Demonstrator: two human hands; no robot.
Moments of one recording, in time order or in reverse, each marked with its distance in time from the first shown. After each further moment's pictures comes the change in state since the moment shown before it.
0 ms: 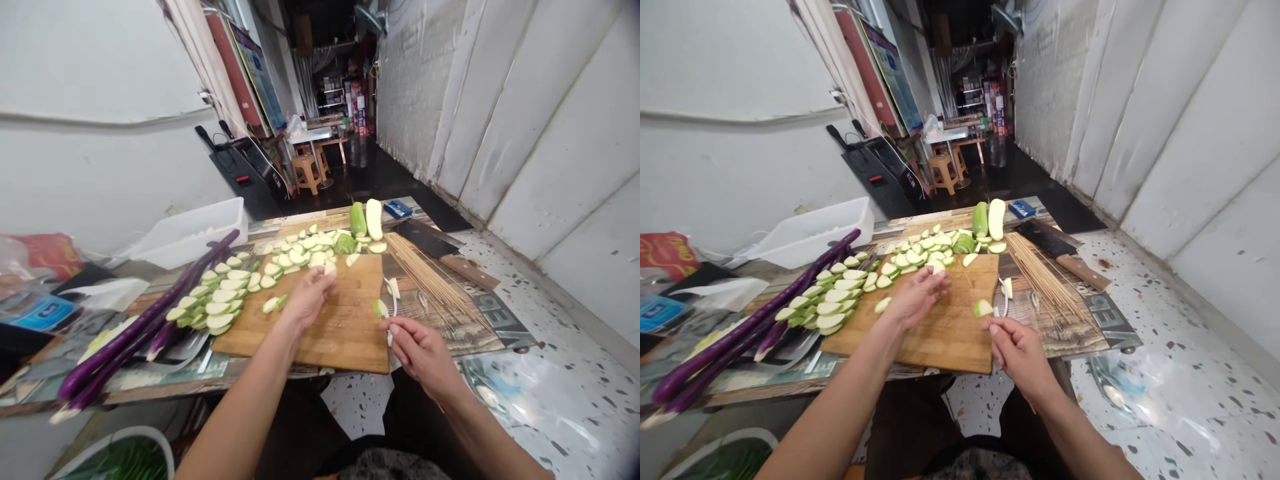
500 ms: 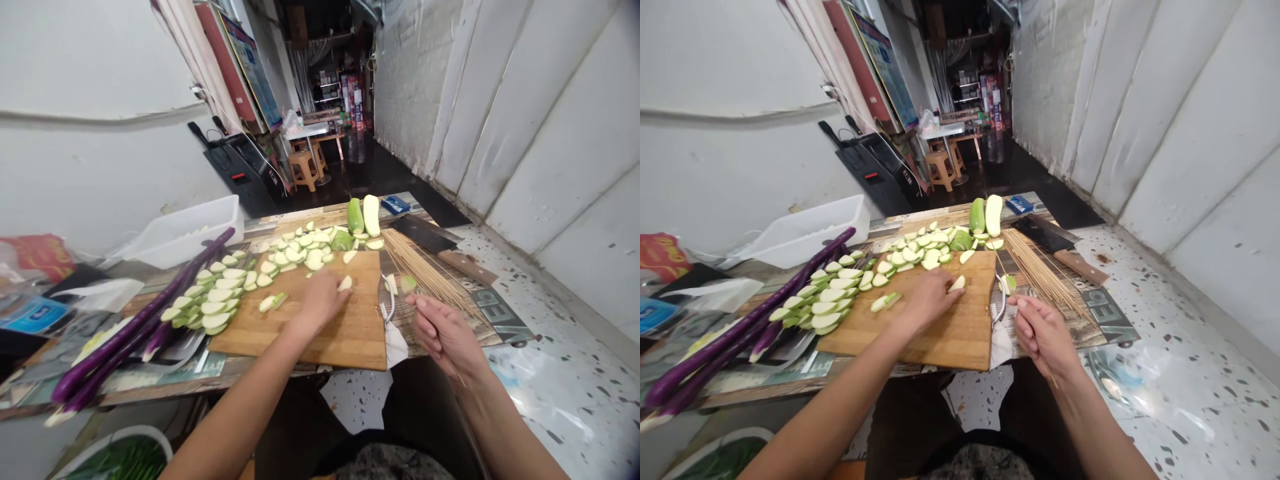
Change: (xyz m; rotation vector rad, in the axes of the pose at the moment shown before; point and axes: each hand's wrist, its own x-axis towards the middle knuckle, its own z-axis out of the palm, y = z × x) left_hand 0.007 -0.007 0.012 1.470 -0.051 0.419; right_hand 0.010 -0.023 -0.028 0.371 0.052 0.020
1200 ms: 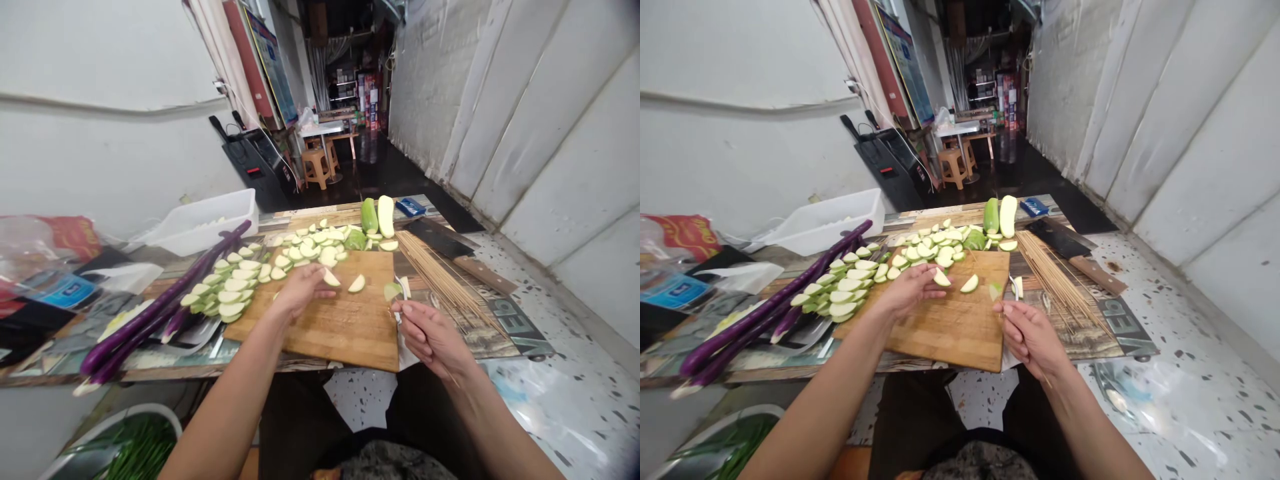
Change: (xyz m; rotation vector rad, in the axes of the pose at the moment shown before) left_hand -0.013 -0.044 -0.024 -1.391 -0.110 -0.462; right_hand 0.013 0.015 0.021 0.016 -0.219 0.148
